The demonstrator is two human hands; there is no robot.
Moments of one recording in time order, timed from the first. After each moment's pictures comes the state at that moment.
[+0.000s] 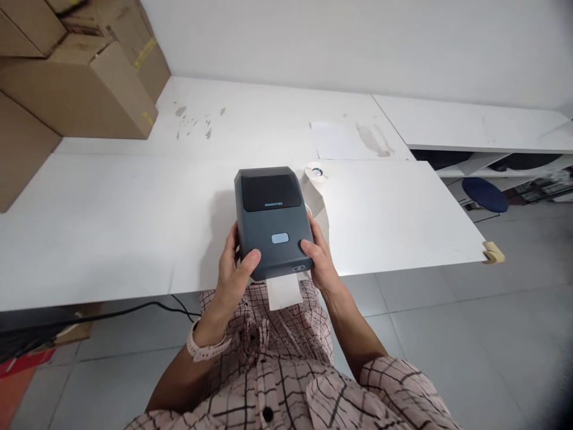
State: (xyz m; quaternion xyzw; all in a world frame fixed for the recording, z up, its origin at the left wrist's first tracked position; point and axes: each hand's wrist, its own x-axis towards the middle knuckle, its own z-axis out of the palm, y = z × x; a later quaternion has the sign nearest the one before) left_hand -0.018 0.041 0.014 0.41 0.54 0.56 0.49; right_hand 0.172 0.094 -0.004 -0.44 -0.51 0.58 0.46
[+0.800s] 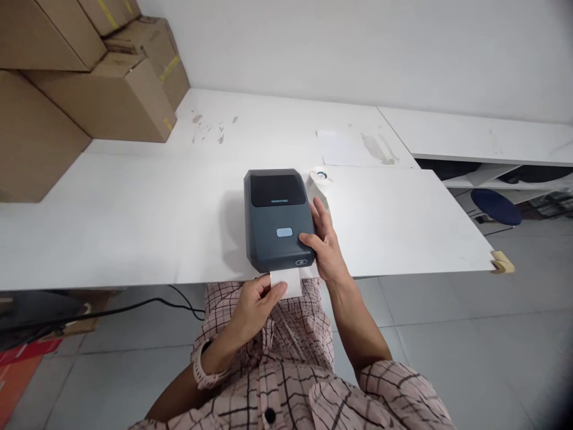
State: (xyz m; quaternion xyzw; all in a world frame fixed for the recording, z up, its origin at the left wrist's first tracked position) left_hand 0.011 -0.017 0.007 0.43 0.55 0.41 0.58; right_hand 0.172 0.105 0.006 -0.42 -0.61 0.50 0.44
